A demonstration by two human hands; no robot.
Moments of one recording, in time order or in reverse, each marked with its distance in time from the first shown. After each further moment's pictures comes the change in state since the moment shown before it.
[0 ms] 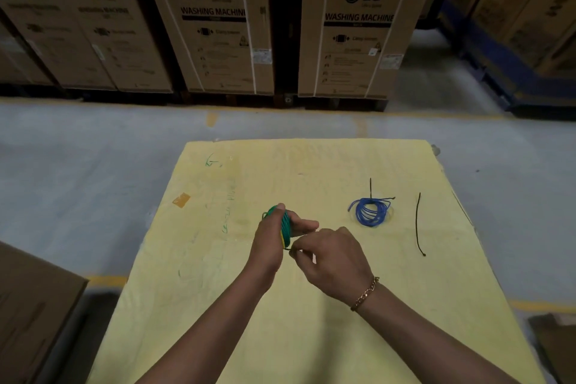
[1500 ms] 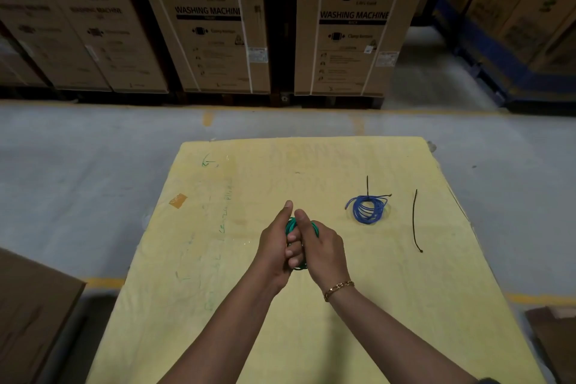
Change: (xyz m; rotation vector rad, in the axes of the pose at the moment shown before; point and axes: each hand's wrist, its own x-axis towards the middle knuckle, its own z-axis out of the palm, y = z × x) left_hand -0.003 -0.002 0.013 -0.243 -0.069 -0.309; right_hand 0.012 -0.016 0.022 0.967 0.189 0.691
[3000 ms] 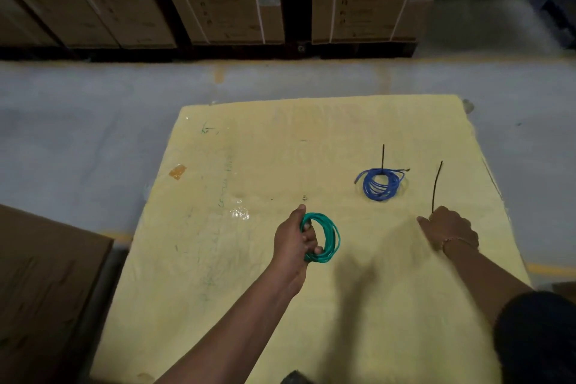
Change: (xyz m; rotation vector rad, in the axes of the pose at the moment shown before) left_hand 0.060 -0.051 0.030 -0.145 0.276 -0.098; right_hand 0.165 0.177 -0.231 -1.063 0.075 0.468
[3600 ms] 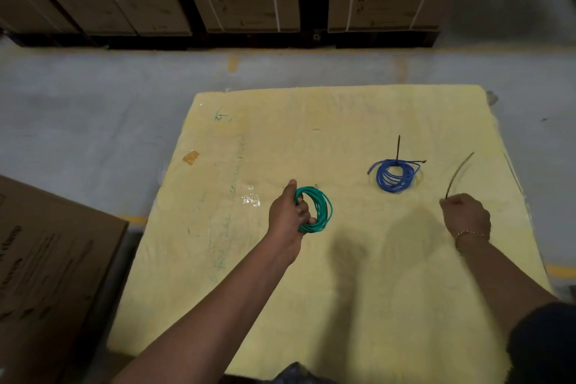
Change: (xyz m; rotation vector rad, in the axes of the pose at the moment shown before) left_hand 0.019 0.021 -0.015 -0.052 0.074 0.072; right_hand -0.013 -0.009 -0.003 0.490 0.212 0.040
